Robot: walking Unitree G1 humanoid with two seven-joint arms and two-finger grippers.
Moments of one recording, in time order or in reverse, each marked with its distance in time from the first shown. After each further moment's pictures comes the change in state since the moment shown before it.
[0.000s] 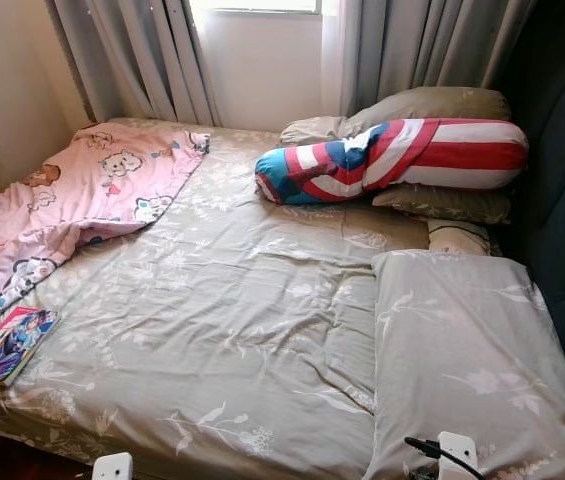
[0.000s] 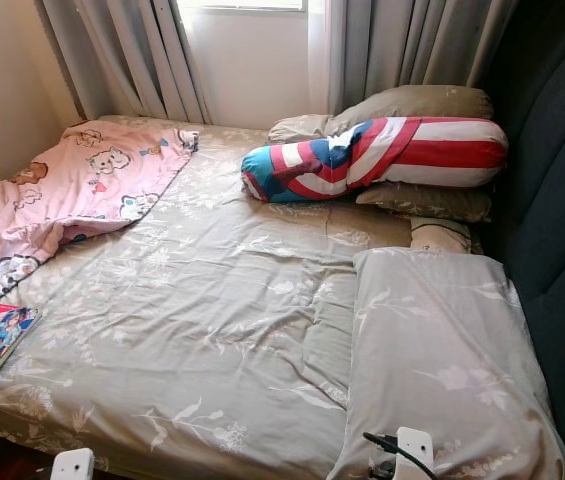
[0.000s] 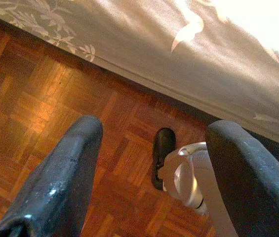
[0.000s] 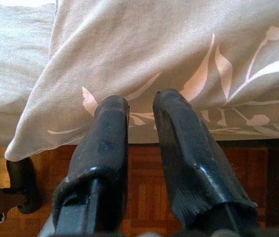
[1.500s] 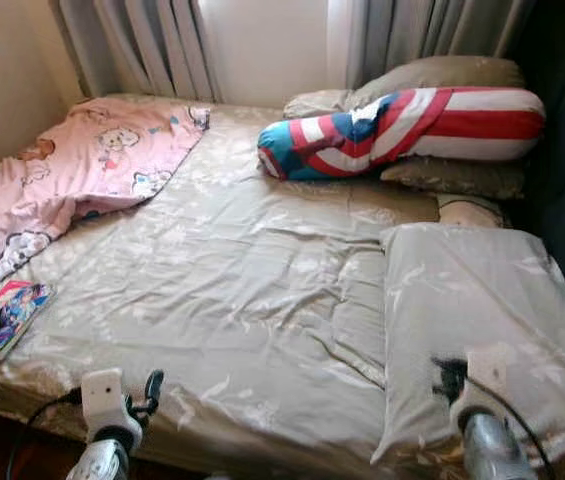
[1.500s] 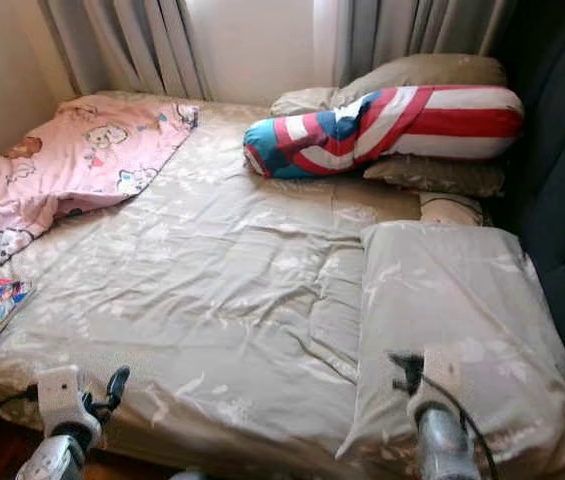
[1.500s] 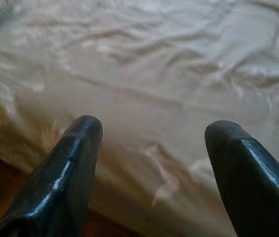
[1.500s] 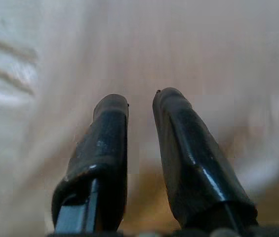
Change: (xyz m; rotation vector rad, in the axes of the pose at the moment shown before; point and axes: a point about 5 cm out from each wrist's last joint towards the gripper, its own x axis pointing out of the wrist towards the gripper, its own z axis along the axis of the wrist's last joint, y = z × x) left arm -0.007 -0.021 0.099 -0.073 -0.552 -0.034; right arm 0.001 -0.019 0.078 0.009 -0.294 -0.031
